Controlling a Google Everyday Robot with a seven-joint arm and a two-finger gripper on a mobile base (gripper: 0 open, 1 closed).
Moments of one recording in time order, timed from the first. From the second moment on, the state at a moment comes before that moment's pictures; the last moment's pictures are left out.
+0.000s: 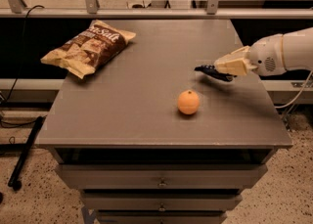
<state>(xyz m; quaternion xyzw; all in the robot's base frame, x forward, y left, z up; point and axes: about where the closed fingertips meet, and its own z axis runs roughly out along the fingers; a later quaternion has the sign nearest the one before) 0.600 -0.179 0.886 -0.43 0.76 0.24 0.43</state>
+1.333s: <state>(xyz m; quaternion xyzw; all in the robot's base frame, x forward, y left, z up) 0.549 -0.188 0.880 -0.42 0.78 0.25 0.39</state>
